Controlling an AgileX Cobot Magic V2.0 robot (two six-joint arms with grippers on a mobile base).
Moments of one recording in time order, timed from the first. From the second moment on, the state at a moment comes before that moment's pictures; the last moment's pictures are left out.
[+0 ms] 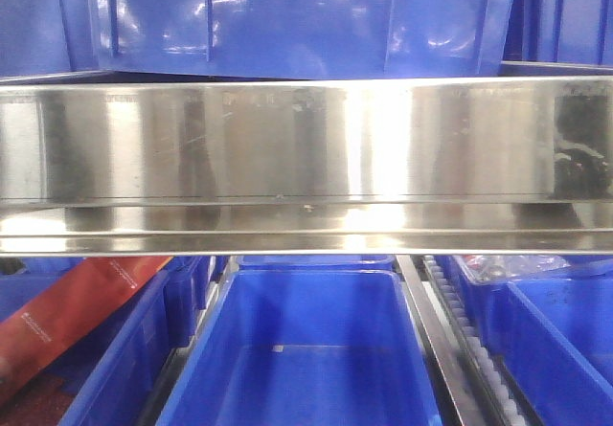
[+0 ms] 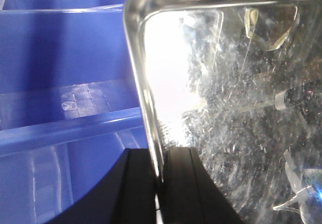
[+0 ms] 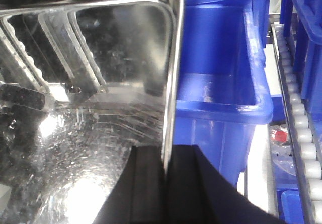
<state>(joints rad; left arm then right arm) -0.67 1.63 -1.80 0.31 0.65 -0.40 0.12 1.36 -1.52 0.18 0.62 0.02</state>
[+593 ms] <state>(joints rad) -0.67 1.63 -1.80 0.31 0.64 -0.40 0.12 1.36 -1.52 0.18 0.62 0.02</state>
